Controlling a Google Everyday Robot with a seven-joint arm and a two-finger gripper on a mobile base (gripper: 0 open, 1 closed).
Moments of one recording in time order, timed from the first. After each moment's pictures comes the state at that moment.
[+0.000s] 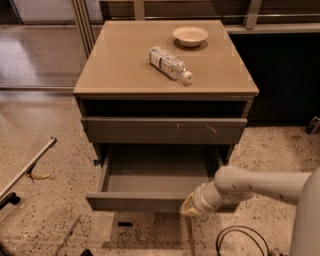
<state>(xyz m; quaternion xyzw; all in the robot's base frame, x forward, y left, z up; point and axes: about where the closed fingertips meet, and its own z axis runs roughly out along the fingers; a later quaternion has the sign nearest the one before) 0.488 -0.100 0.415 -0.61 0.74 0.20 0.21</state>
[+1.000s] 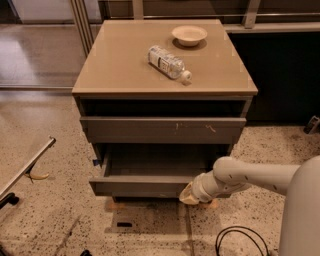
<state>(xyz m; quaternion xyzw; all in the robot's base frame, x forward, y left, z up) 0.530 -0.105 0.417 -0.58 0.76 0.19 0.22</state>
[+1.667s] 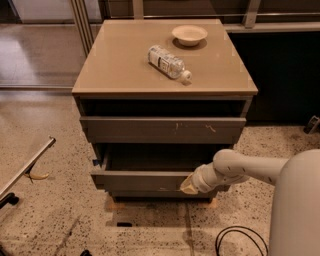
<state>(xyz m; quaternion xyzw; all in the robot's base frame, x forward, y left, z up) 0.574 -0.110 0.419 -0.55 0.78 0.18 0.24</state>
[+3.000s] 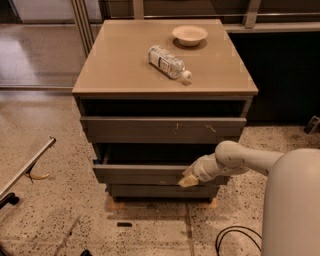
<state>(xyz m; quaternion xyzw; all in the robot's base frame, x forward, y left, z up) 0.625 -0.122 0.426 -0.50 0.81 0.18 0.26</state>
